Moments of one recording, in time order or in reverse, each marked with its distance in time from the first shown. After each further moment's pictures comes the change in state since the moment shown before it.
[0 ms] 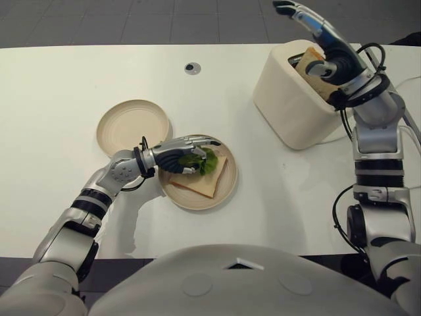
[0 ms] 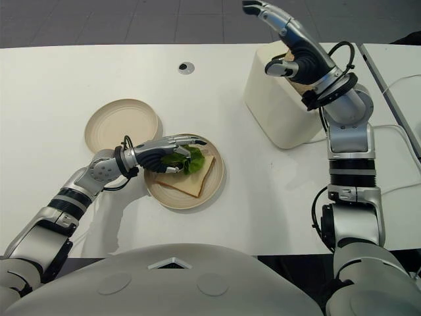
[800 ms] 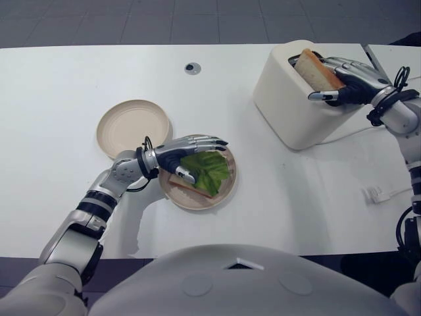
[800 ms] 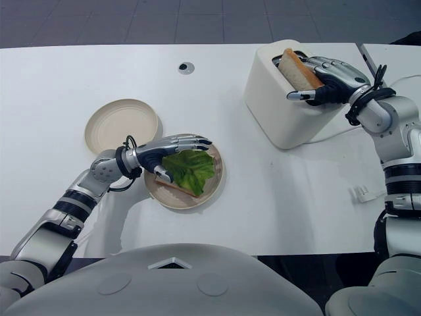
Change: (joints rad) left arm 0.018 -0.038 0.017 -0.038 -0.091 -0.023 -0.065; right arm 0.082 -0.352 0.124 0.194 -0.372 0.137 -0.061
